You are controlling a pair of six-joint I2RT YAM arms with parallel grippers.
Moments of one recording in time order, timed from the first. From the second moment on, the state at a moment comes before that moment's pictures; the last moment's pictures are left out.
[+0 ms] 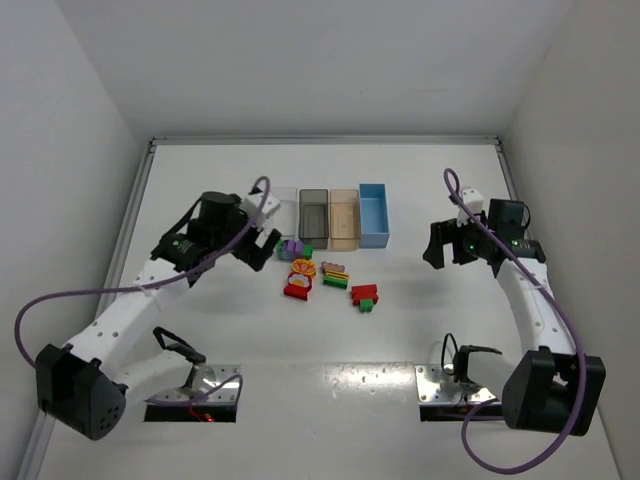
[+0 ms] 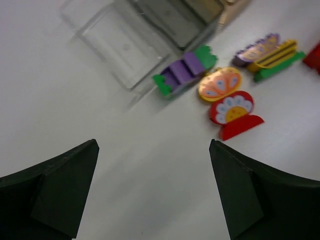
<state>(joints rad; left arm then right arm) -0.36 1.05 0.90 -0.49 0.12 0.25 -0.14 1.10 0.77 -0.54 -0.46 -0.28</state>
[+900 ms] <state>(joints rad) -0.75 1.44 0.86 -0.21 0.45 0.76 -0.18 1.11 0.76 -0.54 -0.46 -0.31</state>
